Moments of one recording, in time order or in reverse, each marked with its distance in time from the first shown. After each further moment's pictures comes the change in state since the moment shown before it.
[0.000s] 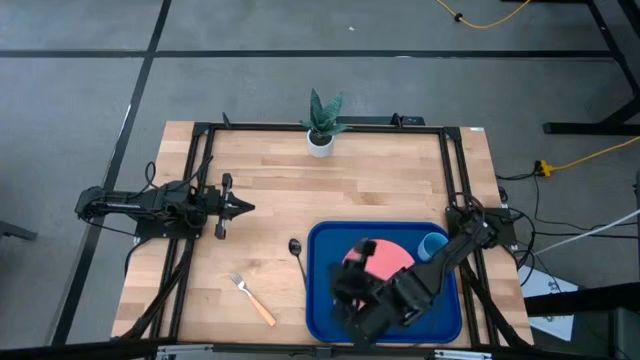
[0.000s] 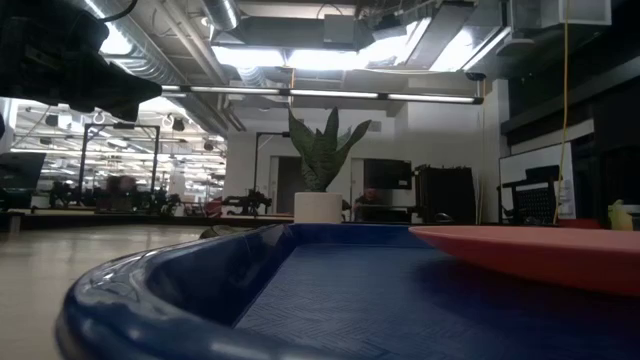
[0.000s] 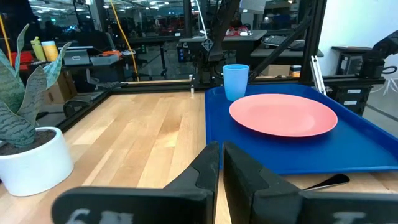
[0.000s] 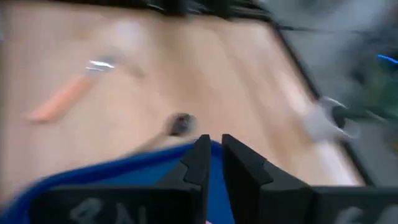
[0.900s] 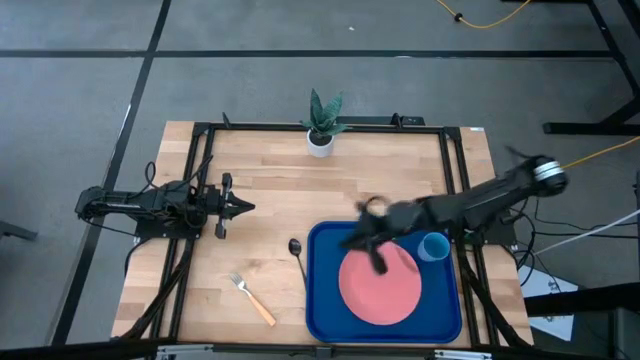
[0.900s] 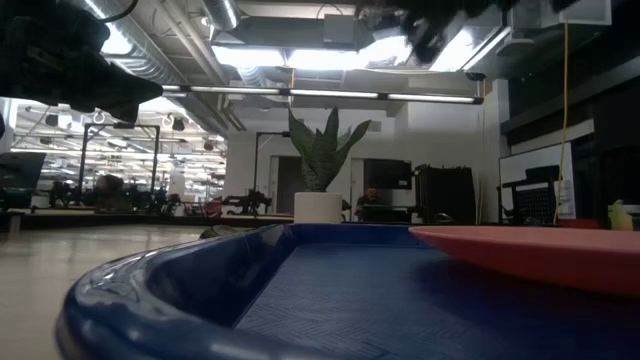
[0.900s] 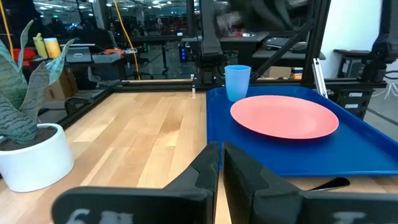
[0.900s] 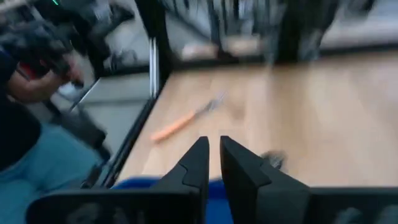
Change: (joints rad) left arm 0.000 0.000 0.000 0.000 -0.009 -0.021; right arm -0.372 -0.805 -1.492 1.598 -0.869 -0.479
